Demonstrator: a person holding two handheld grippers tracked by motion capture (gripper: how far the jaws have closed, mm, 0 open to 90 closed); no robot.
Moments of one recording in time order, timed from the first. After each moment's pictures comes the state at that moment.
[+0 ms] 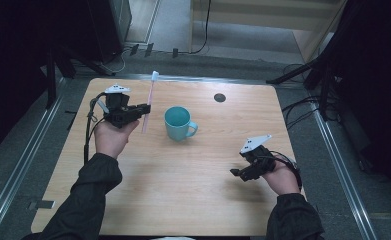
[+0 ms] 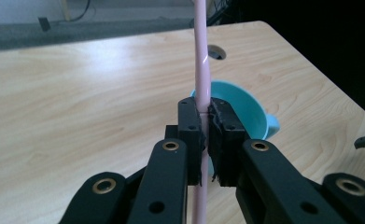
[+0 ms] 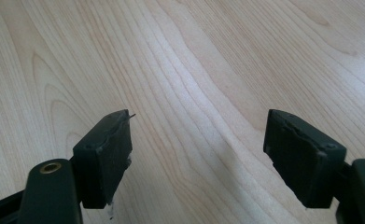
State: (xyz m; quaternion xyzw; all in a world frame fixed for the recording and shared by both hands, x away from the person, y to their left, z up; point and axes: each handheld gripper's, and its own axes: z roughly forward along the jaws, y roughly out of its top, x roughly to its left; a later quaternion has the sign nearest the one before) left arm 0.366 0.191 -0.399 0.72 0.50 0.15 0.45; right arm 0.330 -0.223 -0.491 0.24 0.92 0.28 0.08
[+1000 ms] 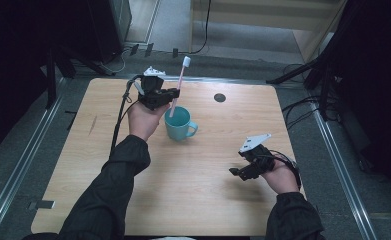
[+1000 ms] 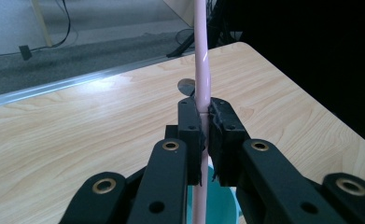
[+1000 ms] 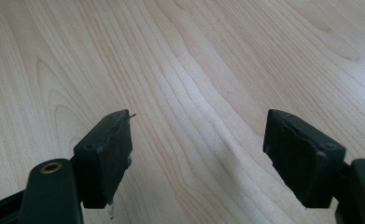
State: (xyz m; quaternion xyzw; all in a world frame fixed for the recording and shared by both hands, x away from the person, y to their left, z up) left arm 0.420 0.117 -0.392 0.73 0.47 0.15 0.47; right arm 0.331 -0.222 -0.490 0.24 0.92 0.29 0.07
